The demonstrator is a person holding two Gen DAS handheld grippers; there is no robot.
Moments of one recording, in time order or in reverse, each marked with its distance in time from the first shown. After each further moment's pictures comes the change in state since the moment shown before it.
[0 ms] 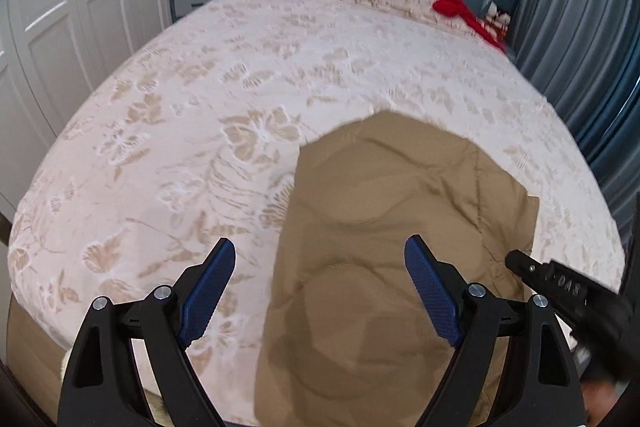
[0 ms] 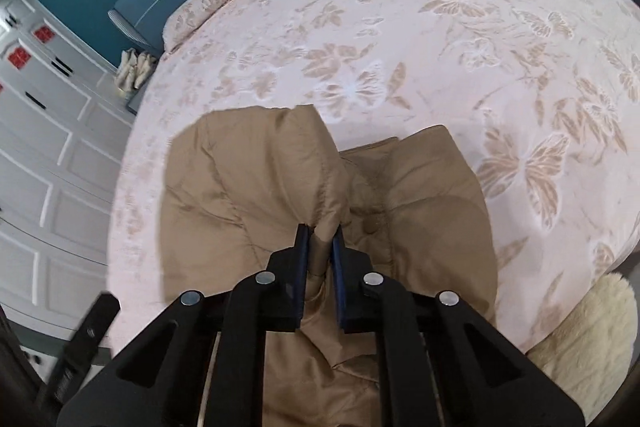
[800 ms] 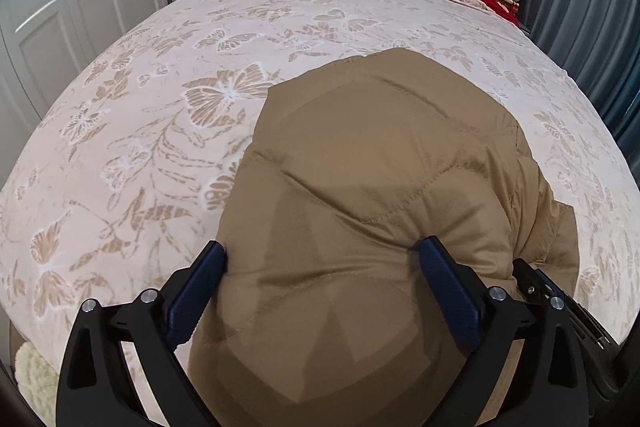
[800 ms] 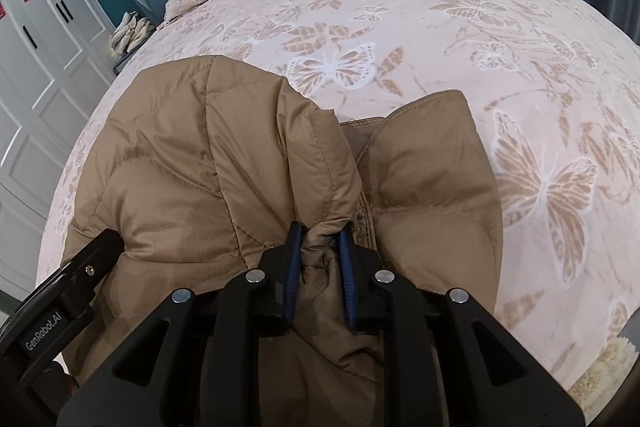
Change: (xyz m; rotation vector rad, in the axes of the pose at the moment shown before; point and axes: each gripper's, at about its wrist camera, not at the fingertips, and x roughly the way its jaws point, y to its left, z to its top) left arm 0.096 -0.034 -0.032 0.028 0.016 0.064; right arm 0.074 -0.024 -0.021 -0.199 -0.062 -0.091
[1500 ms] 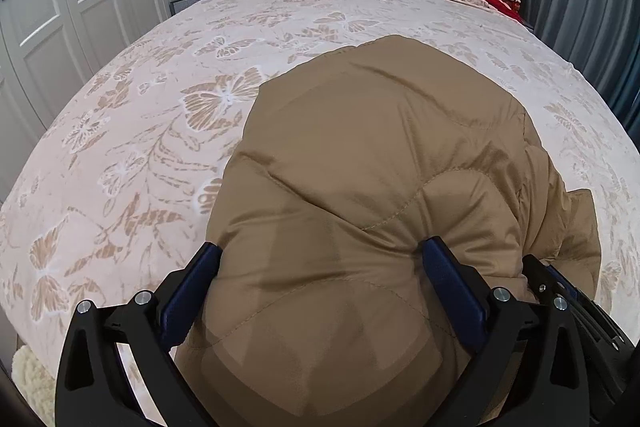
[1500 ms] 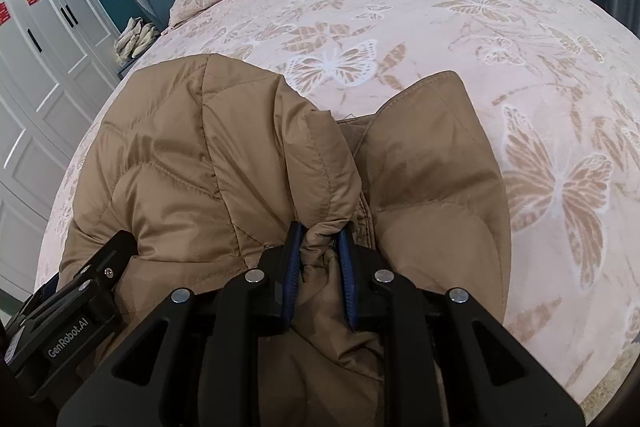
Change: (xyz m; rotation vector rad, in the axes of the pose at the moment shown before) left arm 0.016 -0.012 -0.009 0.033 -0.040 0.049; right arm 0.007 -0.005 -0.004 0.005 -0.021 0.024
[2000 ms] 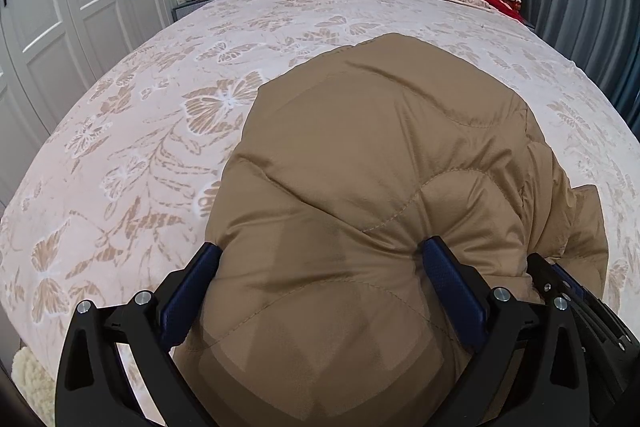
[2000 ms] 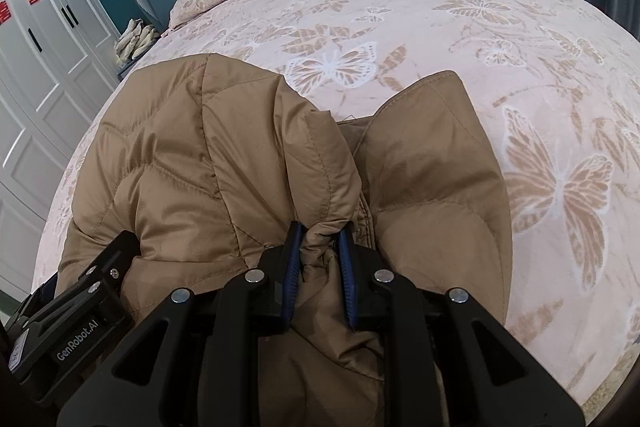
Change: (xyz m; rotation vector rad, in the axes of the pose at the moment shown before) left arm 0.003 -0.003 -0.003 0.013 -0.023 0.020; right arm 0.001 0.000 -0.001 -0.003 -0.008 -0.002
